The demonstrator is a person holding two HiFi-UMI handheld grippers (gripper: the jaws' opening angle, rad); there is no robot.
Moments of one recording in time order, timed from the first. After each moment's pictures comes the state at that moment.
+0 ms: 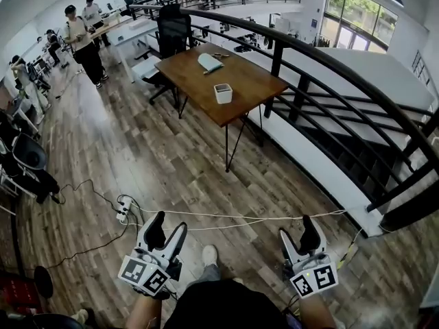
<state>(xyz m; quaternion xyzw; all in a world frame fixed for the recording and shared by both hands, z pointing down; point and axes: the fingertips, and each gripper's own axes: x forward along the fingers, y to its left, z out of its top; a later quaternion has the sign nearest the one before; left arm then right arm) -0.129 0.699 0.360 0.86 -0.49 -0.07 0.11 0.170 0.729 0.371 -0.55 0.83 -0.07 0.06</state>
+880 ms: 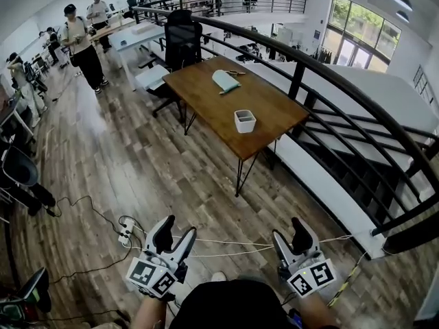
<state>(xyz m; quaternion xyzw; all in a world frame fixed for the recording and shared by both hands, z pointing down) -0.211 0.540 0.366 0.87 -0.47 -0.08 0.12 0.048 0.561 0.363 -0.51 0.86 -0.09 0.05</state>
